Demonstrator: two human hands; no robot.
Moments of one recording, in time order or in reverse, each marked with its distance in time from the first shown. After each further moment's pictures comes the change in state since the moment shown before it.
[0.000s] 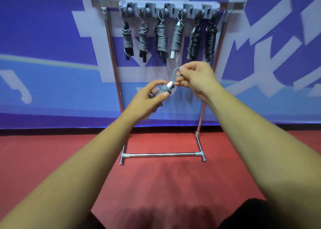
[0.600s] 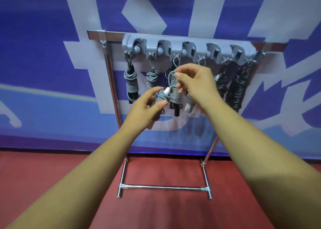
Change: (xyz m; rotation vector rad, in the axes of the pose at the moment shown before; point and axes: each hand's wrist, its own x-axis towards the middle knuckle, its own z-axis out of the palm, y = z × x) left_hand 0.215 0.002 -0.086 -0.094 0.165 -0.045; right_hand 0.234 -0.056 0.051 -0.199 -0.028 -0.123
